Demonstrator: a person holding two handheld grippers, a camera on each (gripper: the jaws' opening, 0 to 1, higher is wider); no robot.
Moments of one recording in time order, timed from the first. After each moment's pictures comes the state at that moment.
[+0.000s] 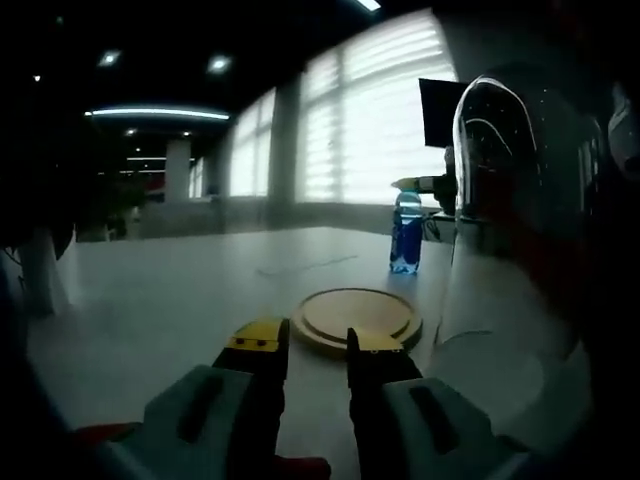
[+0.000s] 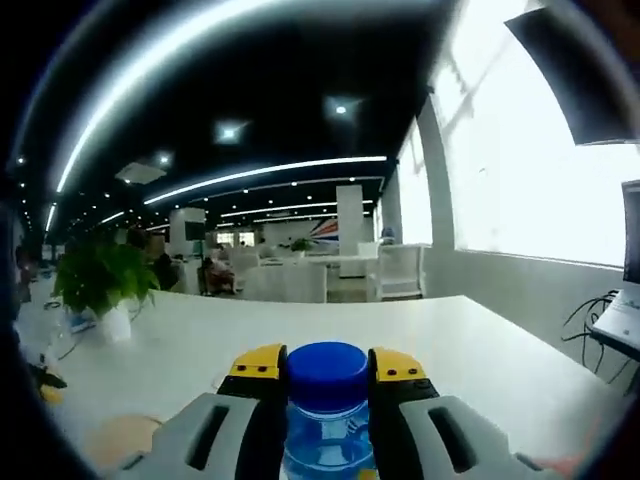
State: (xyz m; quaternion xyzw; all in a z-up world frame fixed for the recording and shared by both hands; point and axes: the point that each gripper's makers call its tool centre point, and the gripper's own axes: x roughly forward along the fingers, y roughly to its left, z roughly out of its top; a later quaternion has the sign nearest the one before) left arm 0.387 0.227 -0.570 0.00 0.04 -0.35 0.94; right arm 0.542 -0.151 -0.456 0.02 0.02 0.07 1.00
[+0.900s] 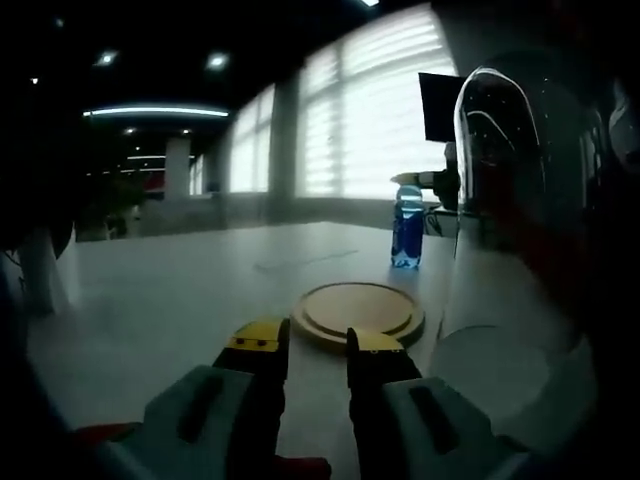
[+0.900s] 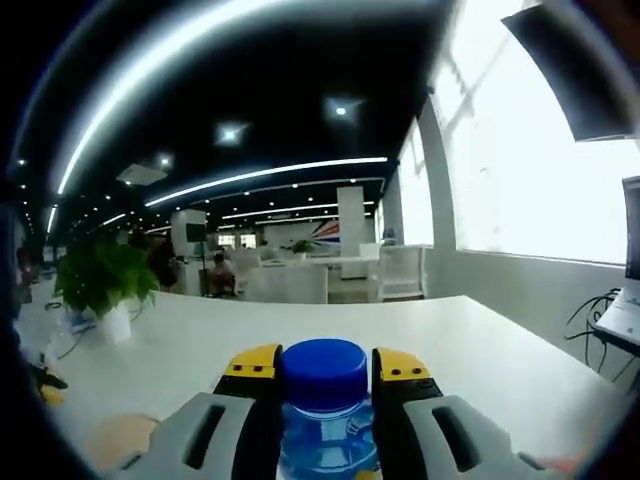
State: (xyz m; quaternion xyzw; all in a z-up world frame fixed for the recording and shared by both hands) left arm 0.386 0.224 -0.575 0.01 0.05 -0.35 0.94; right arm 0.544 -0.152 -0.461 0.01 0.01 0.07 1.00
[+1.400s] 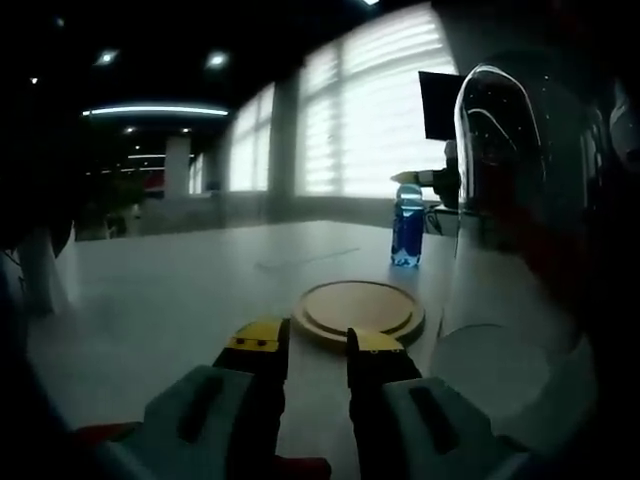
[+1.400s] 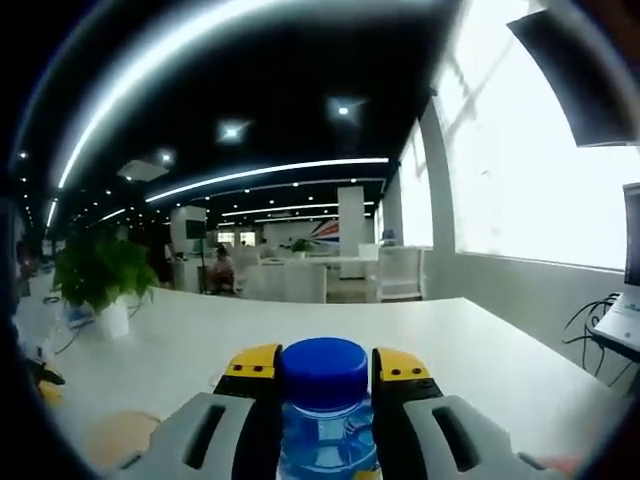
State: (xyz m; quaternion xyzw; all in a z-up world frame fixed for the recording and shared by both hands) left arm 0.388 0.225 -0.577 0.01 0.05 -0.35 0.94; right arm 0.548 -0.157 -0.460 0.01 0.02 0.07 1.00
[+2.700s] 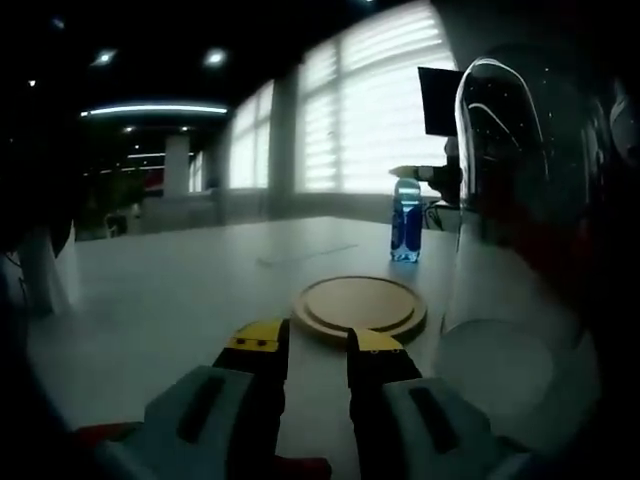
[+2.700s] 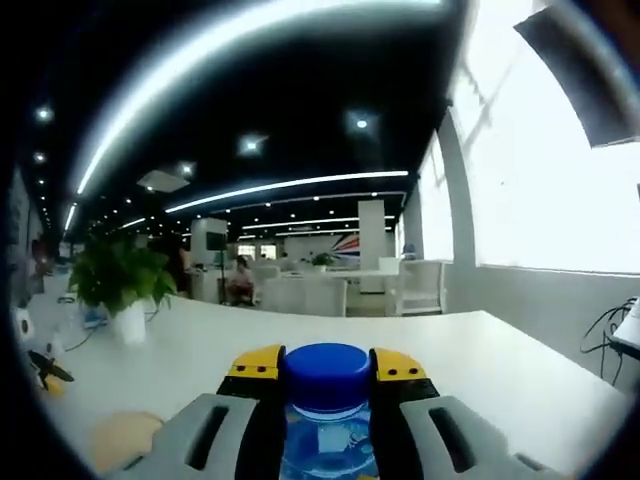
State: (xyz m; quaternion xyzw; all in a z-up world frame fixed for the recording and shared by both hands) left arm 0.391 0.228 -0.580 0.02 0.06 -0.35 0.94; right arm 0.549 -0.146 -0.454 0.01 -0.02 0.12 0.99
